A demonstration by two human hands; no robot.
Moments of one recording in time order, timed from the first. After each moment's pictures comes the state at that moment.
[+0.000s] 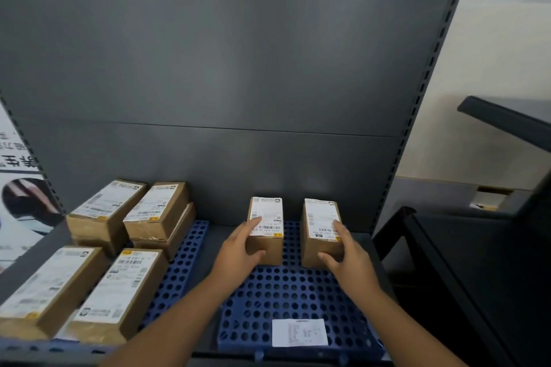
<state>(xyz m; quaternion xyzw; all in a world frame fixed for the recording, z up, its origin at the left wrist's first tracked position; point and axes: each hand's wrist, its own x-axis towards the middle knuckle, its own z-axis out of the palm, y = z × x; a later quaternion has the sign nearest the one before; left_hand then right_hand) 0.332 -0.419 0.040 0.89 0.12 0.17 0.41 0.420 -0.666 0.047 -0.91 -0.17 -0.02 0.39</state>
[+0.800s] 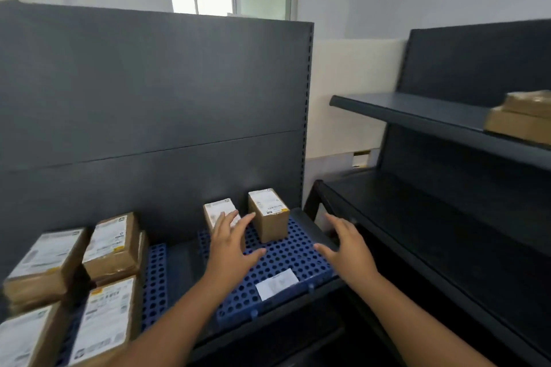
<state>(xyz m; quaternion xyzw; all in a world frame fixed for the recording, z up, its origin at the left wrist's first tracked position) 0.264 -0.452 0.099 0.91 -0.08 0.17 0.36 0.262 -0.718 0.105 -0.94 -0.02 -0.13 0.33</state>
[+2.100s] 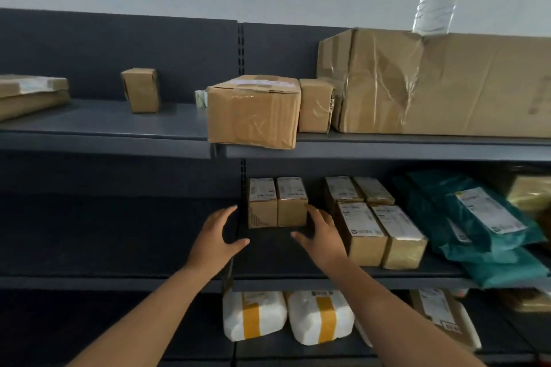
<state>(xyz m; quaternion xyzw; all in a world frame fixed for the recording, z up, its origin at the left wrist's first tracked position) -0.084 -1.028 0.111 0.71 -0.55 -0.12 0.42 -0.316 -1.138 0.120 -0.79 0.51 -0.27 0.22</state>
